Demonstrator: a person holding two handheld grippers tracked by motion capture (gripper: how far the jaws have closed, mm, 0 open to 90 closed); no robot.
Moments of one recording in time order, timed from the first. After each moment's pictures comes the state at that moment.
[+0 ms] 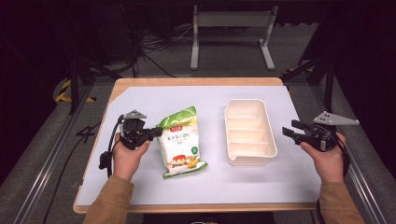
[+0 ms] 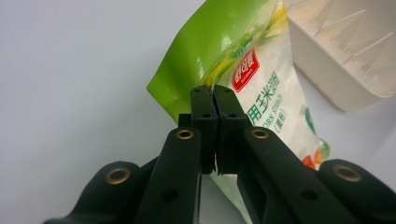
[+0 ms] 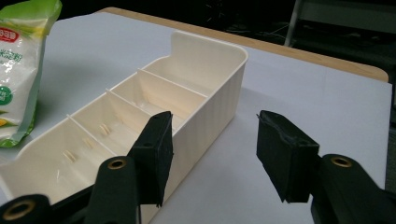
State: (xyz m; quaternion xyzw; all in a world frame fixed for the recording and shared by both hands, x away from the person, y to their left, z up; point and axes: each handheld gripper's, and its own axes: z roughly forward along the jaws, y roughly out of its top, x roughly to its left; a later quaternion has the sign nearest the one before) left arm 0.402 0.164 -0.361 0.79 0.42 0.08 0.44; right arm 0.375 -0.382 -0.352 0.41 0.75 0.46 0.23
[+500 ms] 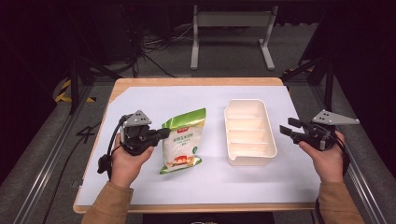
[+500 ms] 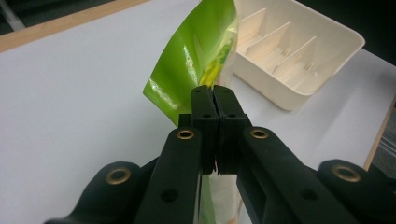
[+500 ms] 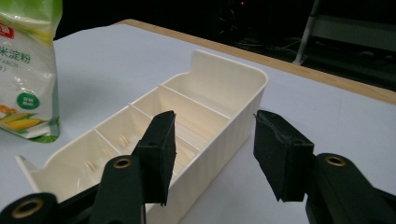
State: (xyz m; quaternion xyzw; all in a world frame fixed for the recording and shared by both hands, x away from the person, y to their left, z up) left arm 0.361 0.145 -0.318 0.81 0.33 0.12 0.46; right arm 0.372 -0.371 -0.341 0.38 0.75 0.48 0.23
